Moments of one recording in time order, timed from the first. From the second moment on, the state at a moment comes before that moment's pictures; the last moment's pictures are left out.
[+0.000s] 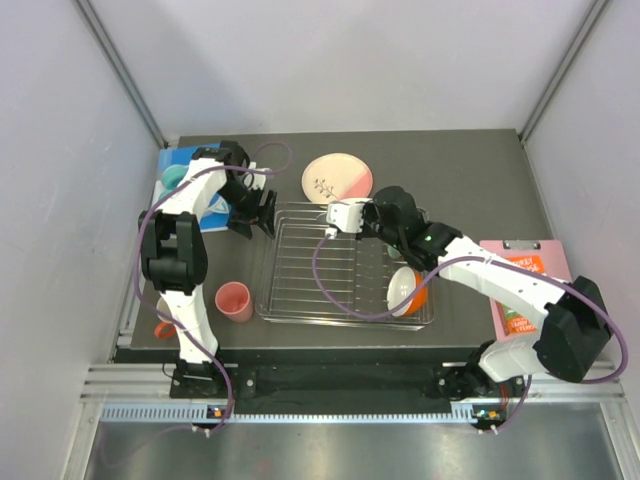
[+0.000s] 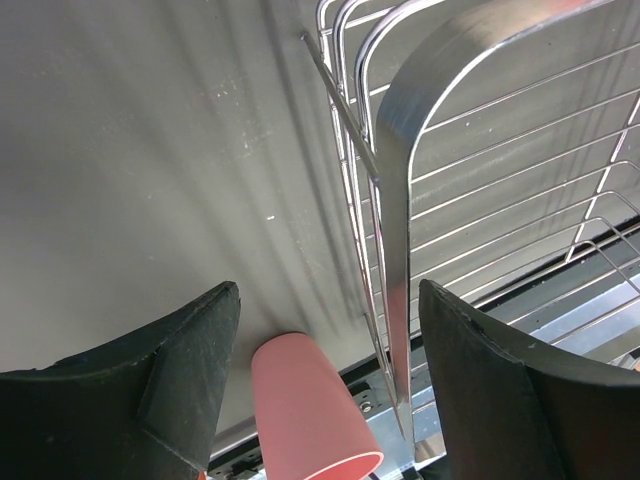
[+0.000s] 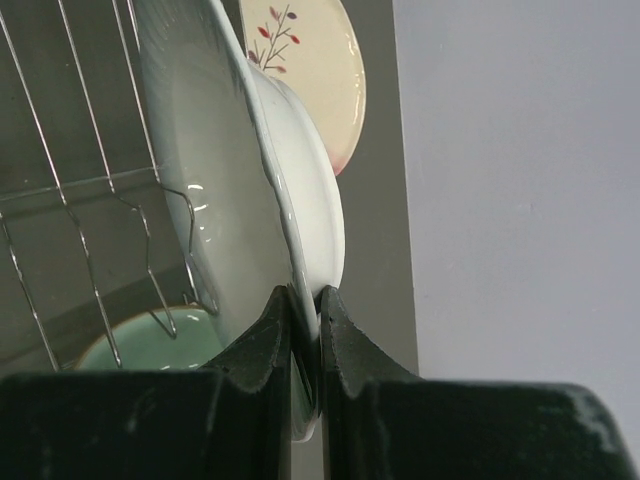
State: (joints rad) left arm -0.10 1.99 1.70 -1.20 0.40 0.11; right arm 0.78 1.36 1.06 -0.20 0.20 -1.00
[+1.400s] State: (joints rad) left arm -0.09 1.99 1.70 -1.20 0.44 0.13; right arm 0.73 0.92 0.86 -0.30 0.20 -0.43
